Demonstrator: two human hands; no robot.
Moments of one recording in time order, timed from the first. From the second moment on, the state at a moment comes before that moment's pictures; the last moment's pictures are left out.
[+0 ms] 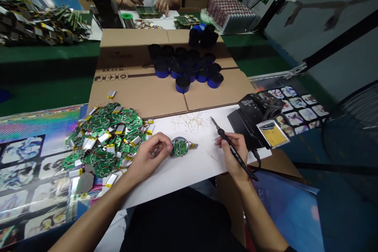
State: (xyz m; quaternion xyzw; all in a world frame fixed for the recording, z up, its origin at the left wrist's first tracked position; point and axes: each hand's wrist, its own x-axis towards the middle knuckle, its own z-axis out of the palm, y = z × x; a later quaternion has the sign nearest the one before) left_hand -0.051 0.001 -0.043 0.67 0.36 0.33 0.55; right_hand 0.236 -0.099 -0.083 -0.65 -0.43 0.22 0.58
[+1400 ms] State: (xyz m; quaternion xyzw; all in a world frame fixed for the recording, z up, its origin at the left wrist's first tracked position) left_hand -0.045 0.001 -0.031 0.73 0.31 0.36 0.49; right_hand 0.127 -0.071 -0.037 -0.57 -0.53 0.26 0.57
